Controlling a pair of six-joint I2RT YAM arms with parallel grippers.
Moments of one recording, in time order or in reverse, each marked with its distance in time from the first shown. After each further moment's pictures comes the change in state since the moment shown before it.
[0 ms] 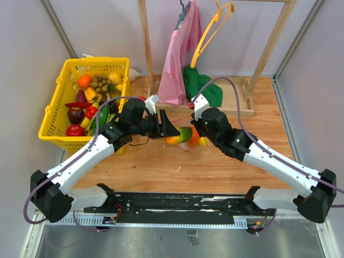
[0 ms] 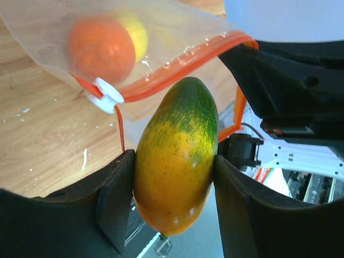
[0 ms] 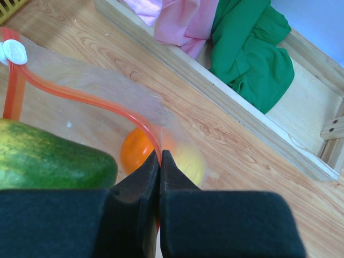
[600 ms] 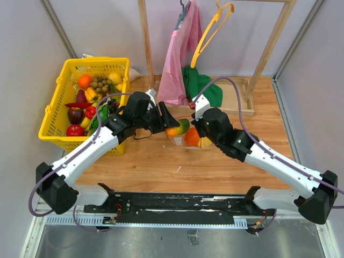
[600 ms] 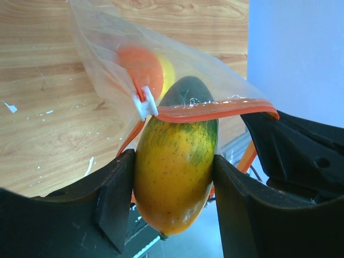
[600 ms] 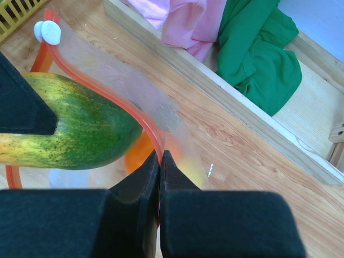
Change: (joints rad) left arm 0.000 0.103 0.135 -0.105 -0.175 -0.115; right arm 0.000 -0.015 -0.002 0.002 -0.027 0.014
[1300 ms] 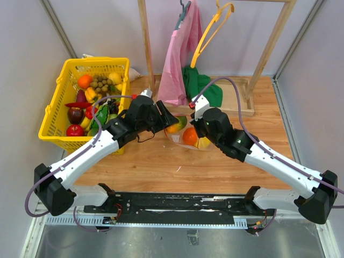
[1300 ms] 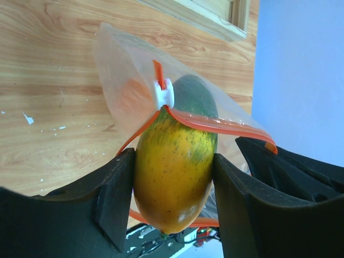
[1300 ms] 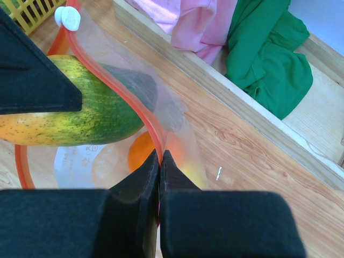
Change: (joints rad) left arm -0.072 -0.027 -0.018 0.031 -0.259 -0.096; right arm 0.004 0.000 -0.003 0.013 -0.027 0.018
